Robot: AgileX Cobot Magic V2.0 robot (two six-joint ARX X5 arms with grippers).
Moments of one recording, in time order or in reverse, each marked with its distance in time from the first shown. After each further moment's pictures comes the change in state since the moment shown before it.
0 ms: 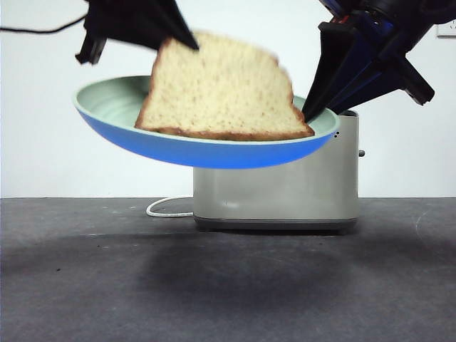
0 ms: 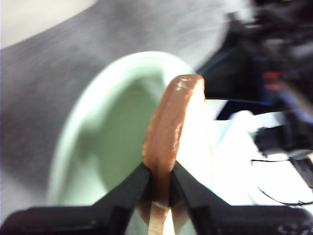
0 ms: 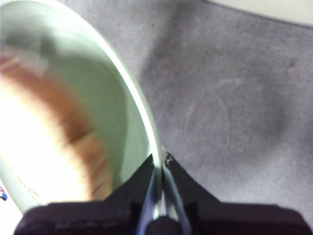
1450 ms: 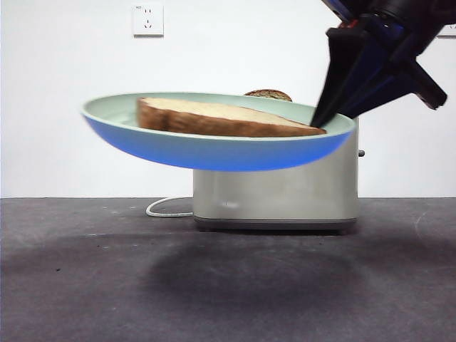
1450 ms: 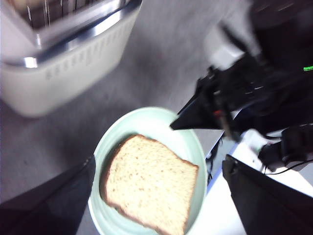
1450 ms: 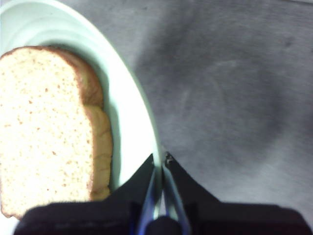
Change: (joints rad) left arm -0.006 -0.023 0.510 -0.400 -0.153 0.074; right arm -0.035 0.000 -0.002 -0.063 -0.005 -0.006
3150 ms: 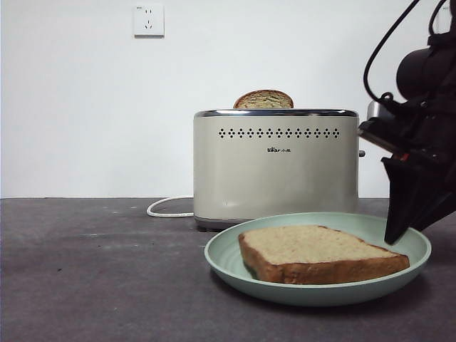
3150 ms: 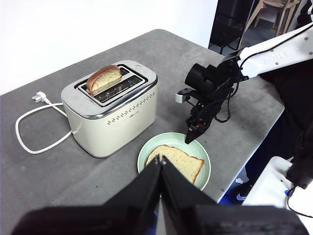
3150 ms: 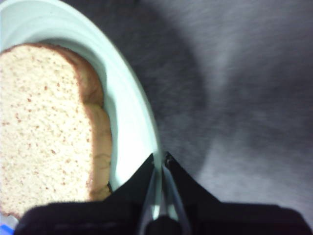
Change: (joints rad) left arm 0.000 -0.491 0.014 -0.110 -0.182 0.084; right arm -0.291 0.339 -0.018 0.007 0.003 -0.195
